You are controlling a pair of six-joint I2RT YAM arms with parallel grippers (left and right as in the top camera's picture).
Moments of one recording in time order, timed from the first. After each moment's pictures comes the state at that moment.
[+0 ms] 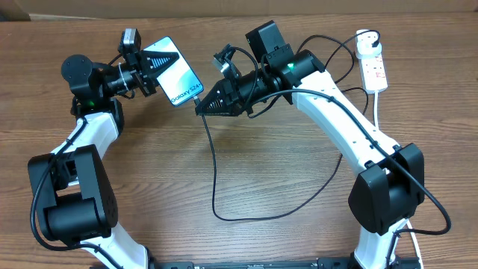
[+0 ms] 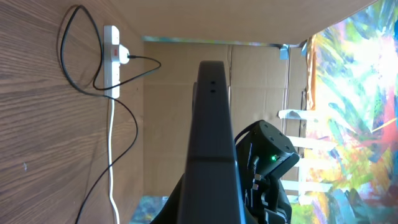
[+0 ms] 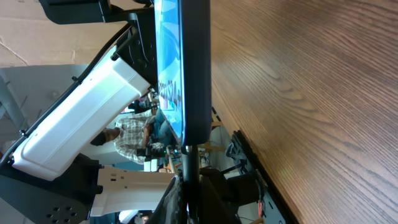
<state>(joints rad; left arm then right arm) 0.19 1.88 1.09 0.97 1.40 -1.76 0.51 1.98 1.79 -0.80 -1.16 0.53</state>
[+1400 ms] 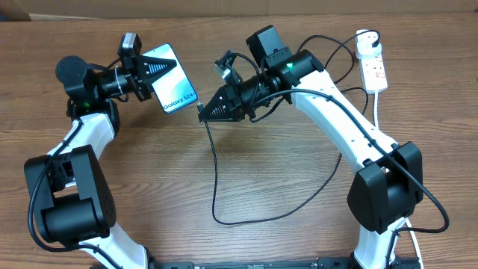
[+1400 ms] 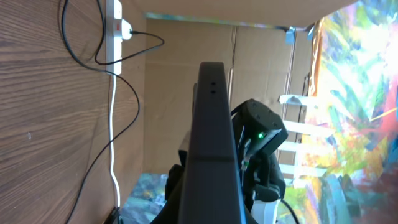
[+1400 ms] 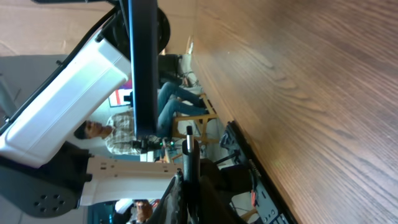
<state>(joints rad) 0.22 1.88 1.09 0.97 1.51 -1.81 0.51 1.99 1.79 -0.92 -1.18 0.41</state>
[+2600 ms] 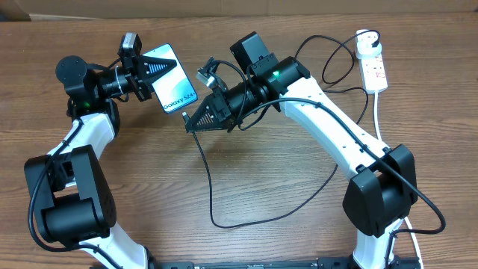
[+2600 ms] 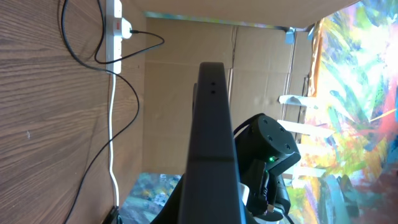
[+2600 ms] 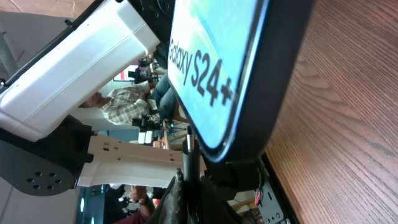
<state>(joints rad) 0.22 1.88 1.09 0.96 1.51 -1.81 0.58 1.99 1.79 -0.87 -1.22 0.36</state>
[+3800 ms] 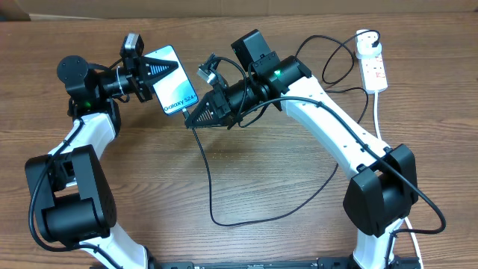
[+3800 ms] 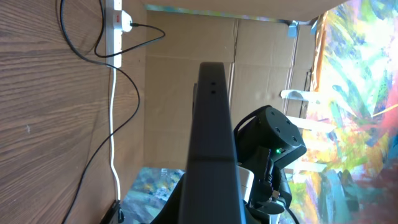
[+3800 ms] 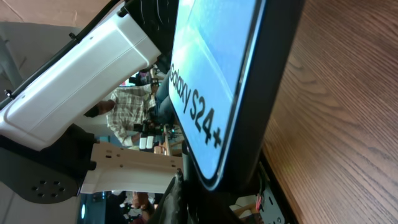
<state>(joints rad) 0.21 1.88 1.09 0.96 1.53 -1.81 0.57 1.99 1.79 -0.83 -1.21 0.41</state>
